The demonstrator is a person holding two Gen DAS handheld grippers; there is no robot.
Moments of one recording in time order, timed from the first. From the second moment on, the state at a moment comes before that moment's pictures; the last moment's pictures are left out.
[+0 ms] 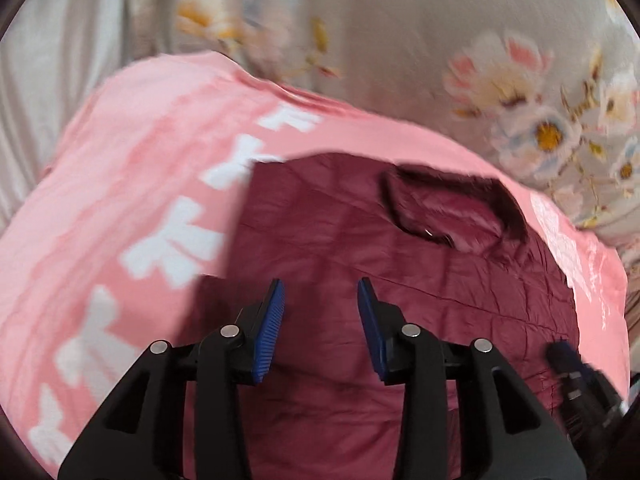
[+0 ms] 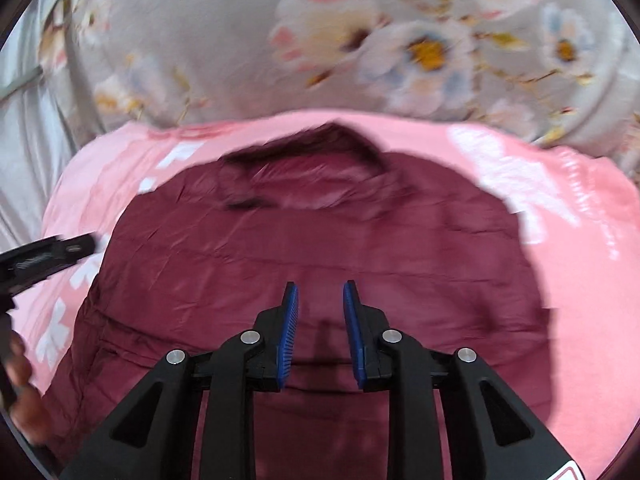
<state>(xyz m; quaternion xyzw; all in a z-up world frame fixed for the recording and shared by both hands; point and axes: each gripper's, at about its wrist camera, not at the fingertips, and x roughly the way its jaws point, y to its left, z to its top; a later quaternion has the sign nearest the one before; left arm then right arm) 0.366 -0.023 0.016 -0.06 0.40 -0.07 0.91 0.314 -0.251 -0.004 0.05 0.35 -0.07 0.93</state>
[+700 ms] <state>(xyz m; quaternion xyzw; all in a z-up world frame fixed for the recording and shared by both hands) 0.364 -0.057 -0.062 0.02 0.41 -0.05 0.91 0.329 -0.232 -0.067 0.03 0.39 -0.07 0.92</state>
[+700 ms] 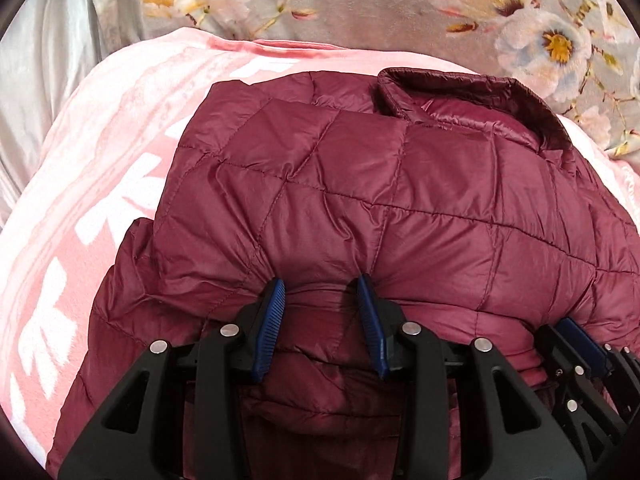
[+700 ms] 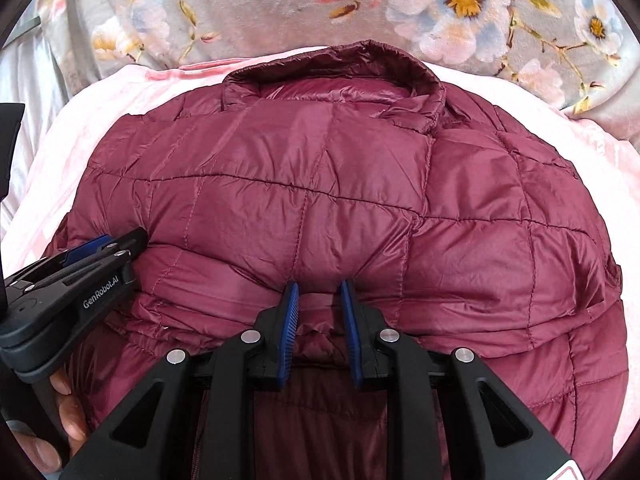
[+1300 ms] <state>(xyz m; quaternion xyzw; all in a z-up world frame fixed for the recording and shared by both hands) 0.363 -0.061 -0.062 0.04 0.41 -0.04 0.91 0.330 -0.229 -0.068 0.01 0.39 -0.08 0.92</state>
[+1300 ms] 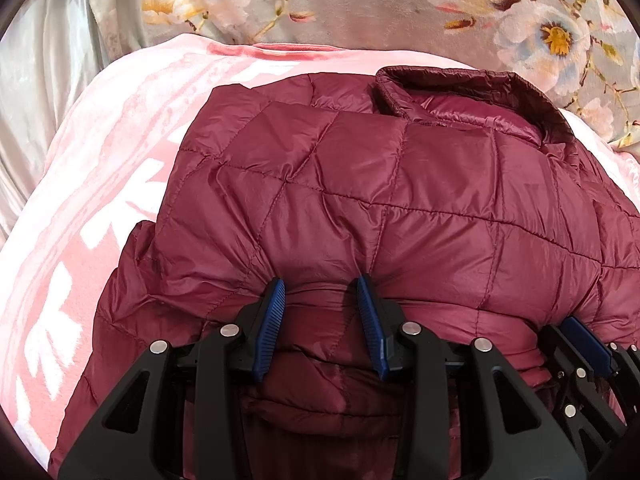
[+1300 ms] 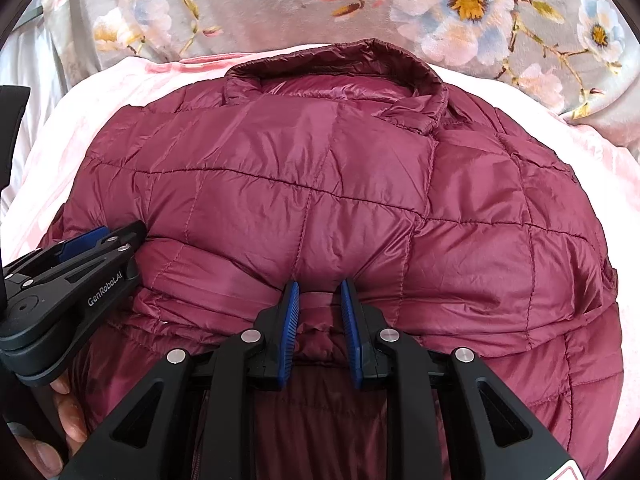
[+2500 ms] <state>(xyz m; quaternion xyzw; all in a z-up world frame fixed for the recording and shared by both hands) 0.487 -0.081 -0.049 -0.19 0.49 -0.17 0.83 0.409 -0.342 -0.025 0.20 0.33 -0.06 0.92</state>
